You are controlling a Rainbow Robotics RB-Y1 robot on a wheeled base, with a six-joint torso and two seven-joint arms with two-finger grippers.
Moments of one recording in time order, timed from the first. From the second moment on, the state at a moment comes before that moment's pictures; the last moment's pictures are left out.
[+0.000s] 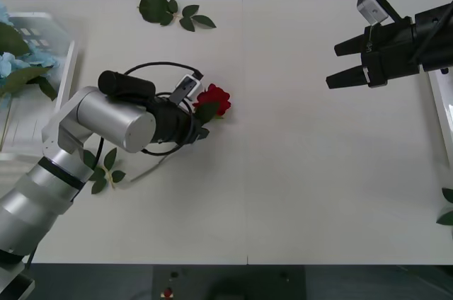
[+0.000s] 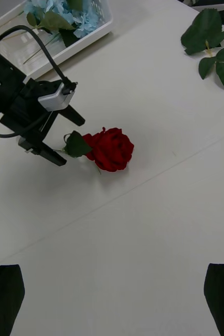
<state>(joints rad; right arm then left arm) -0.88 -1.16 0.76 -1.35 -2.23 1.00 2.67 -0.49 0.41 -0.43 -1.52 0.58 0.99 -1.76</state>
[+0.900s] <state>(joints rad) -0.88 -1.16 0.76 -1.35 -2.24 1.00 2.67 -0.53 0.37 -0.49 -1.34 0.57 0.82 -1.76</state>
